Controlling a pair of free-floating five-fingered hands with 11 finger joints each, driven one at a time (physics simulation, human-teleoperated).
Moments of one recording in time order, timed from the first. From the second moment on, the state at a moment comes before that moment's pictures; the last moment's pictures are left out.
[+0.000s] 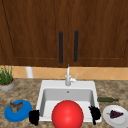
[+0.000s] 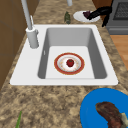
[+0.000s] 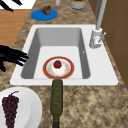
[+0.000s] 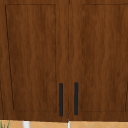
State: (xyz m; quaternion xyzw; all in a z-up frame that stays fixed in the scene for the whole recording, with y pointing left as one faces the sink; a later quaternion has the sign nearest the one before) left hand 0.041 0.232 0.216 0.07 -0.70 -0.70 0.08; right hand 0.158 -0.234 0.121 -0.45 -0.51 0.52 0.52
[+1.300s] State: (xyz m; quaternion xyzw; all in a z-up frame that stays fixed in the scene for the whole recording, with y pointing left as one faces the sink) left hand 0.042 0.232 0.216 0.07 -0.70 -0.70 0.08; right hand 0.157 -0.216 0.135 -0.49 -0.51 0.34 0.62
